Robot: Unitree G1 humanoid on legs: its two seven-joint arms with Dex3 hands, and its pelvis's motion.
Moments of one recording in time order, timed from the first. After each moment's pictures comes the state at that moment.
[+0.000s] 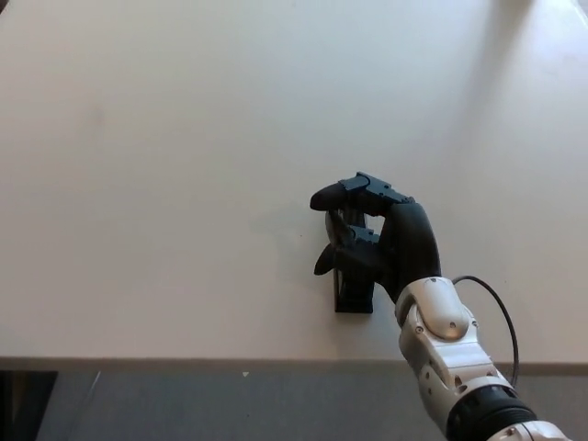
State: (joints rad) left_arm 0.00 0.55 0.22 1.17 -0.06 -0.16 -0.37; right_arm -0.63 0.09 0.03 1.06 0.11 -0.44 0.00
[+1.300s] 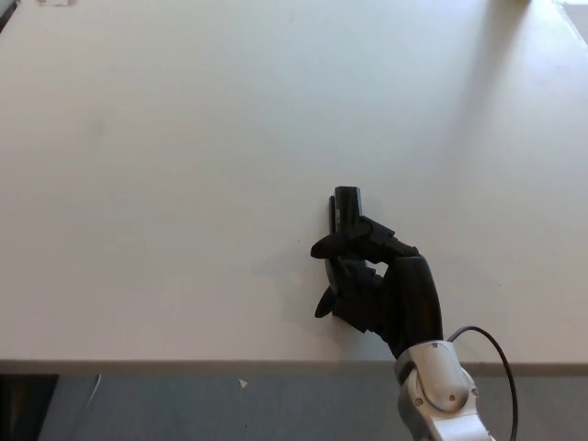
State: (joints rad) left_arm 0.13 0.53 0.18 1.17 -0.06 -0.28 -0.39; right_arm -0.49 0.11 0.10 1.07 0.08 -0.70 -0.03
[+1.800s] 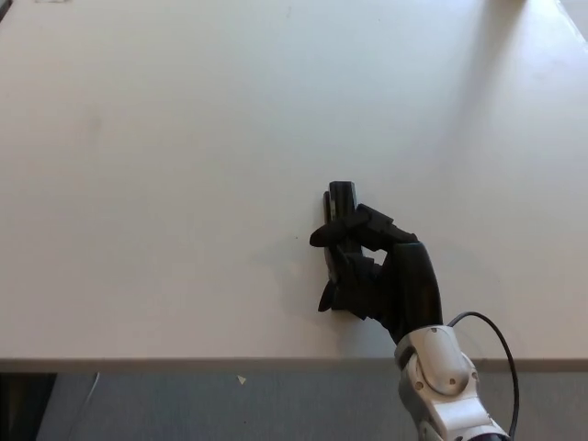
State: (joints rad) left_arm -0.06 0.53 0.18 1.16 -0.06 -0.28 -0.38; right_arm -0.56 0.10 0.08 1.12 0.08 -0.69 -0.03
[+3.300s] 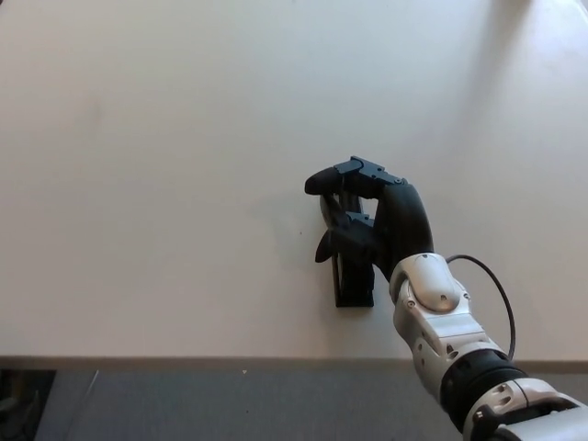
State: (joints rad) left_arm -0.26 0.53 0.20 1.20 -0.06 -0.28 -0.38; right_arm -0.81 0.09 -0.01 1.26 0.08 -0.43 -0.03
